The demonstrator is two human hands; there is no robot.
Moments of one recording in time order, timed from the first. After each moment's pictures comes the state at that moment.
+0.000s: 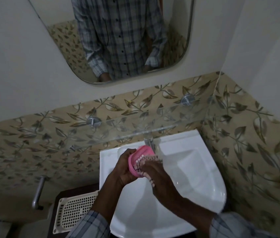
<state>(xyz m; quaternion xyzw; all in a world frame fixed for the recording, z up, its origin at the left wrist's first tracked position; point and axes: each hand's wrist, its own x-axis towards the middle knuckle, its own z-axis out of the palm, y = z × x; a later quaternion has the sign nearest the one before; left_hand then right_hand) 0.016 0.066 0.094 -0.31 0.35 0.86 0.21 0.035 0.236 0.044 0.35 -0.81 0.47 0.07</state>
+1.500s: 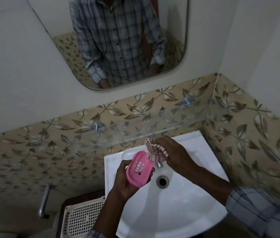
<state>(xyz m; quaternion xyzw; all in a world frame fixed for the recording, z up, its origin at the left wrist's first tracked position) 0.050 0.061 0.093 -0.32 0.27 0.89 0.15 -0.048 0.256 0.110 0.37 -0.82 0.42 0.09</state>
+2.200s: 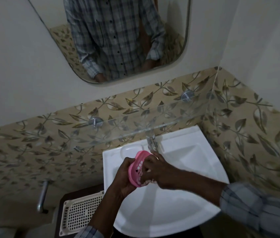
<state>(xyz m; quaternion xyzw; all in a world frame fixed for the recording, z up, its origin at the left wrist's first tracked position) 0.056 0.063 0.084 -0.31 0.36 0.87 0.15 0.000 0.235 0.099 0.59 -0.79 0.17 -0.02</state>
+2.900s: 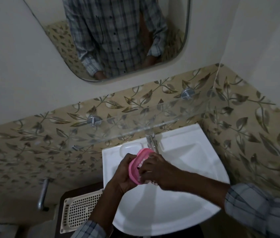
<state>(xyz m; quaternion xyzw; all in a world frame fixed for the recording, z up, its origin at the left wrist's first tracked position) 0.047 0.062 0.086 -0.29 0.35 0.86 0.21 -0.003 0.244 0.098 0.64 -0.75 0.16 0.01</state>
